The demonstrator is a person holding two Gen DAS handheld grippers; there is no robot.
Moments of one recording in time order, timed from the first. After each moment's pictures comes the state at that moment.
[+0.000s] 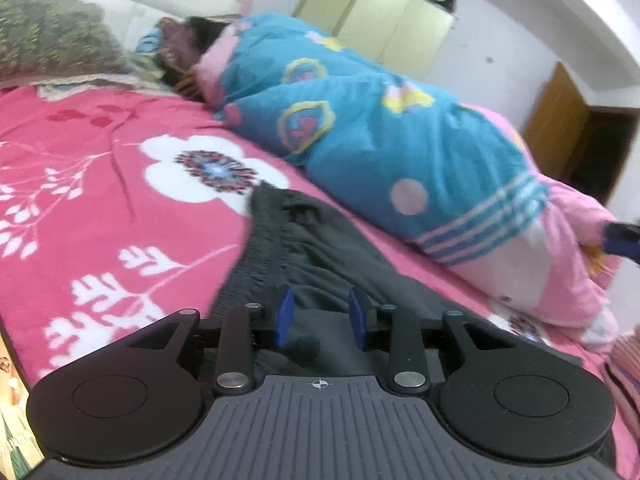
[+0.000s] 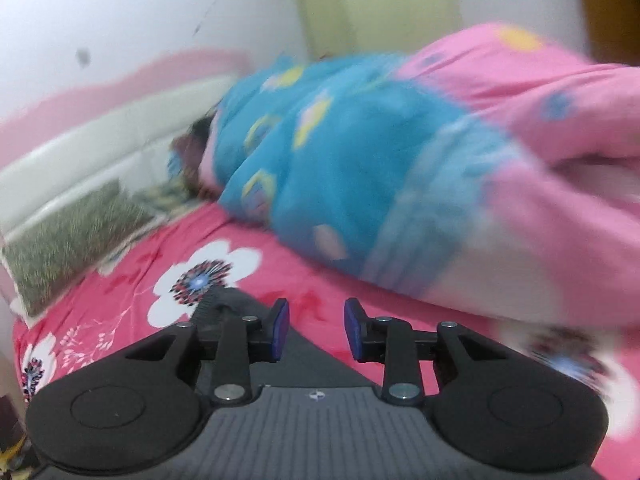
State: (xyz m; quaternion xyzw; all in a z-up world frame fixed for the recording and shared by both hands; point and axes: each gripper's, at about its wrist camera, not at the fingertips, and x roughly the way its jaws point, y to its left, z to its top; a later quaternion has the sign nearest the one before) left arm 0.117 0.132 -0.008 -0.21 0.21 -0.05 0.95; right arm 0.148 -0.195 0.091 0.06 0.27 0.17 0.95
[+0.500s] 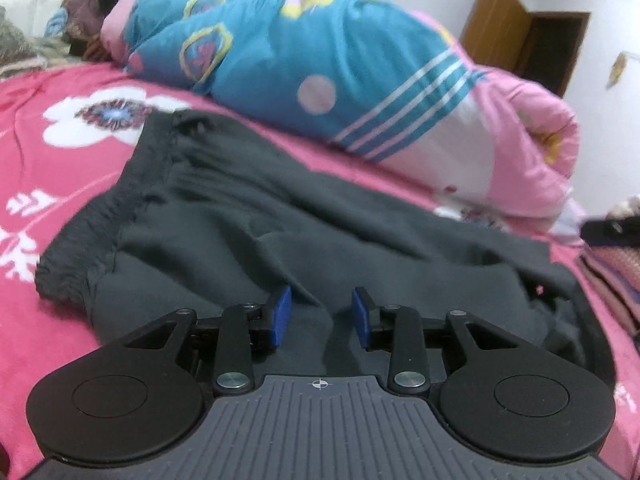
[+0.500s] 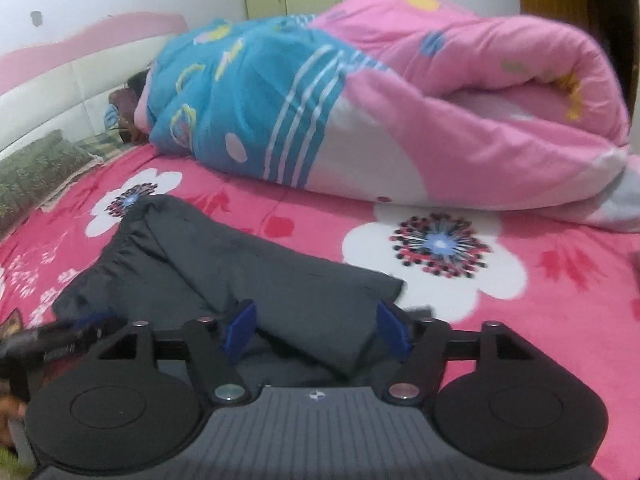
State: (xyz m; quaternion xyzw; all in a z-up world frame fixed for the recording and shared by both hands) left arm 0.129 0.057 -0.040 -0.13 0.30 -0.14 0.93; right arm 0.106 -0.222 0.022 0.01 0.34 0.09 0.94
